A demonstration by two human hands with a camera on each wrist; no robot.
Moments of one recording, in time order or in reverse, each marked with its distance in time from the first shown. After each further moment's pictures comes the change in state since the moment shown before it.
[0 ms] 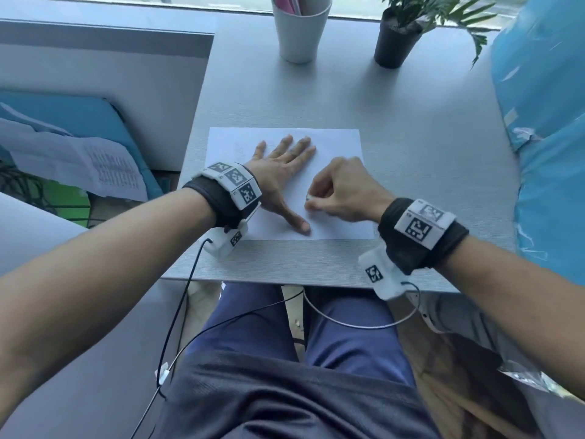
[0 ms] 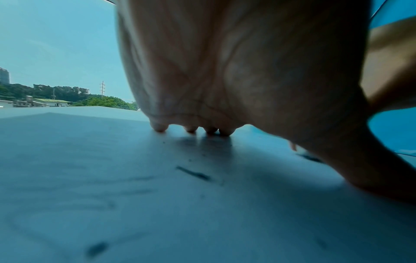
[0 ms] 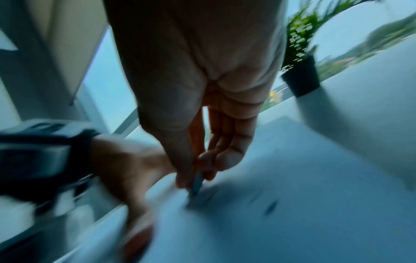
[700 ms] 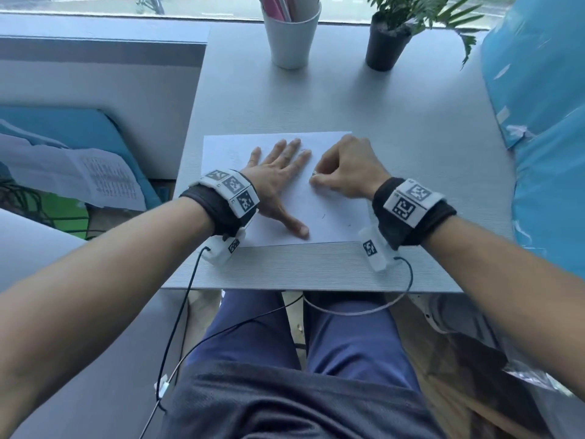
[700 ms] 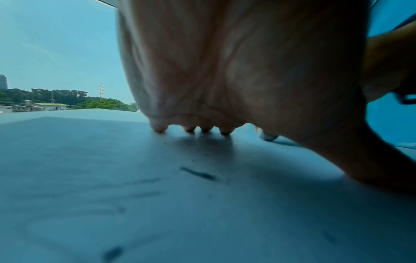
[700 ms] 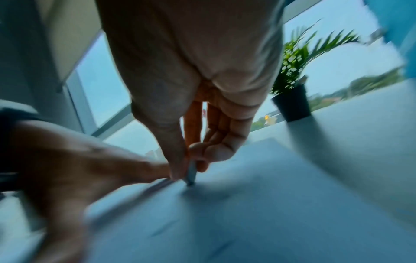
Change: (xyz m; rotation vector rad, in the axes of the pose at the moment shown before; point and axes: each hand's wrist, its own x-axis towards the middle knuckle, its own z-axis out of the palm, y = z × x) left_hand 0.002 0.001 0.001 0.011 0.013 -0.022; right_hand 0.018 0.008 -0.013 0.065 0.176 0.103
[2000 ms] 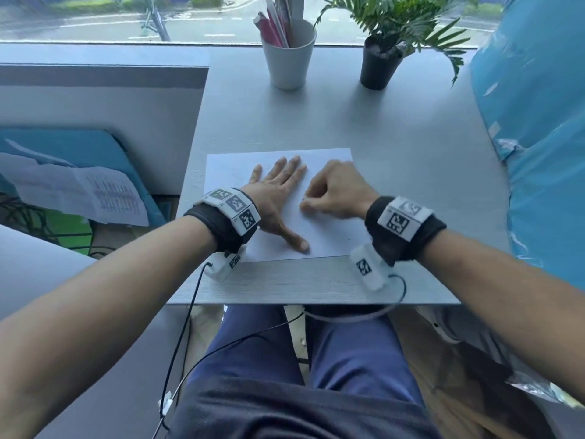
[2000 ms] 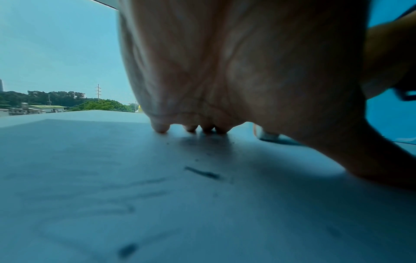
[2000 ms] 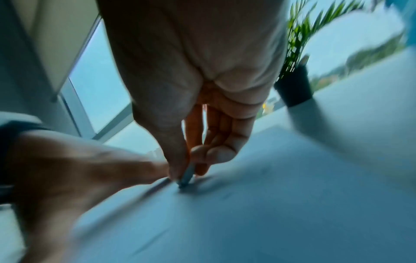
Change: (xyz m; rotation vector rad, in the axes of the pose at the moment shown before) left_hand -0.003 0.004 0.000 0.004 0.001 -0.008; right_hand -0.003 -0.010 0.005 -0.049 -0.112 -0.042
